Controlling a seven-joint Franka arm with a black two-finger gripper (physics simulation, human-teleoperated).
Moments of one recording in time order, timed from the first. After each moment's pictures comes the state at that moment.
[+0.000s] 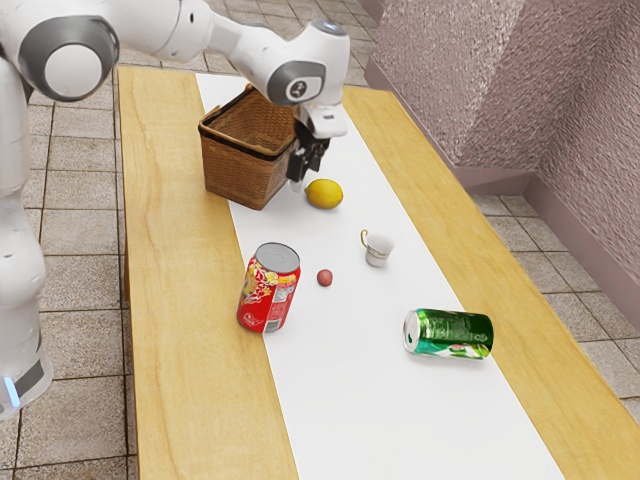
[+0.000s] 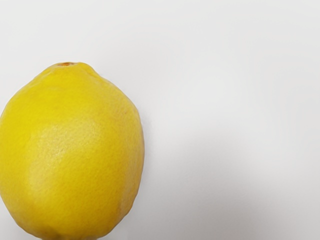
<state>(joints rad) 0.34 0.03 0.01 -1.95 0.01 2.09 1.03</state>
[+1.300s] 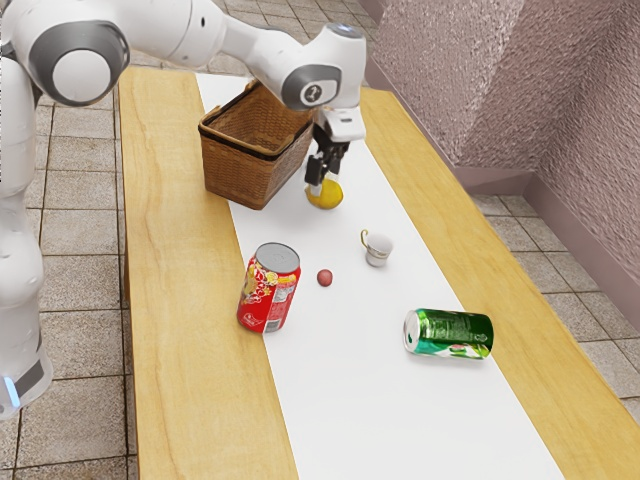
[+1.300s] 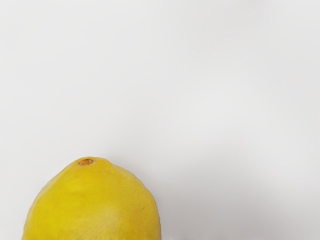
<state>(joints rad) 0.31 0.09 -0.01 -1.87 0.00 2.11 1.02</state>
